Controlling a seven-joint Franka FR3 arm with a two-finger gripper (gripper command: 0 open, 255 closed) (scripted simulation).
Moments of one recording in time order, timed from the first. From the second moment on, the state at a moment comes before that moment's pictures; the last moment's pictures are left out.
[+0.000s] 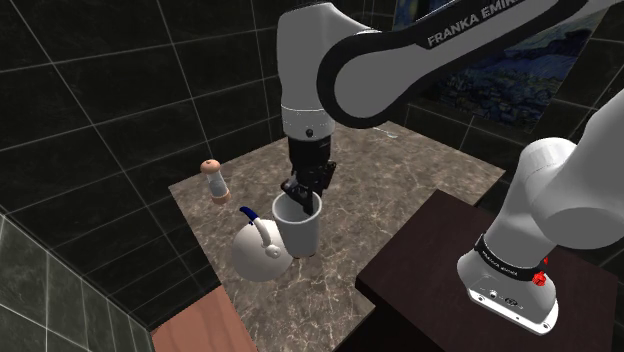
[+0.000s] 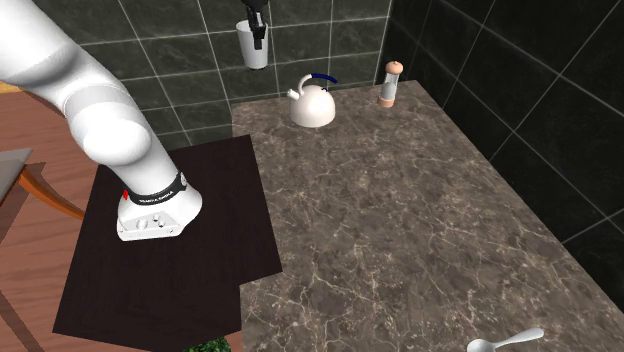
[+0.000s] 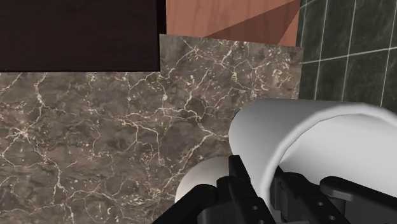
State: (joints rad) arm 0.38 -0.24 0.32 -2.30 0.23 2.05 0.53
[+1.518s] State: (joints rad) arm 0.45 0.06 0.45 -2.20 0.13 2.26 0.77
